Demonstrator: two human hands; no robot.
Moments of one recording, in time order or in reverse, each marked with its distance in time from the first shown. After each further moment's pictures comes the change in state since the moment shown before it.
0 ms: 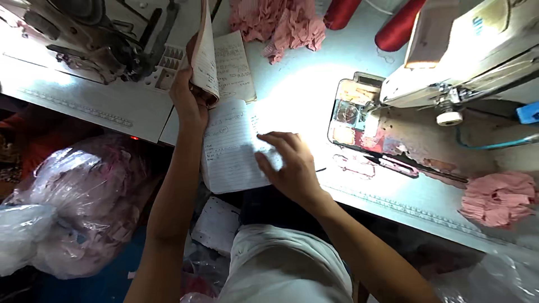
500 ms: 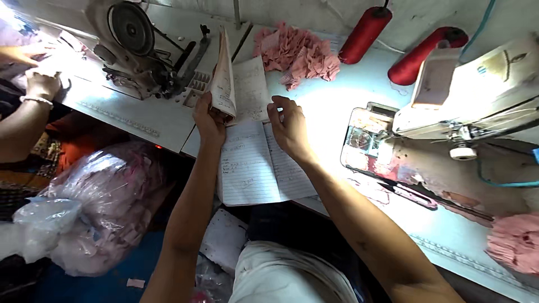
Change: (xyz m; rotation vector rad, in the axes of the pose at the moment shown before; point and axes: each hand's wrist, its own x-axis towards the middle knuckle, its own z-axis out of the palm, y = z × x) left_hand -0.008 0.002 -0.007 -0.079 0.022 0.049; right_hand 0.115 0.054 0.046 0.071 -0.023 0.262
